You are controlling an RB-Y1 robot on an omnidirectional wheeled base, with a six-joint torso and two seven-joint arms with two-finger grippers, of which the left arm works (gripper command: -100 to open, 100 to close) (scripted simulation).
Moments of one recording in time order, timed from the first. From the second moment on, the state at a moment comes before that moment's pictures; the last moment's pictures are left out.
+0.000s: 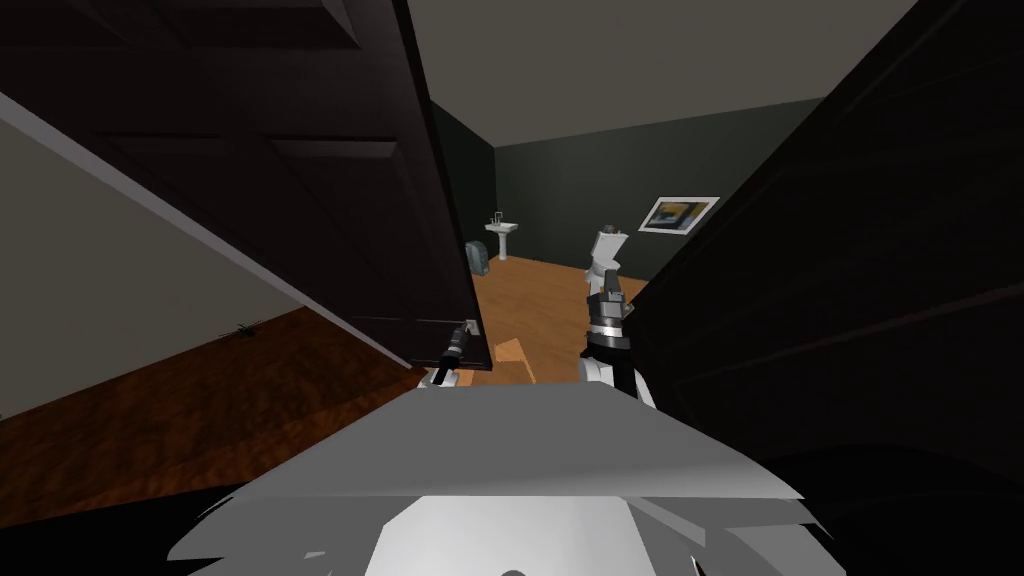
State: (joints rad) arm -0.17 0.10 0.16 -0.57 -0.25 -0.85 0.24
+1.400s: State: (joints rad) arm -0.16 0.09 0.16 -0.59 -0.25 -0.85 0.24
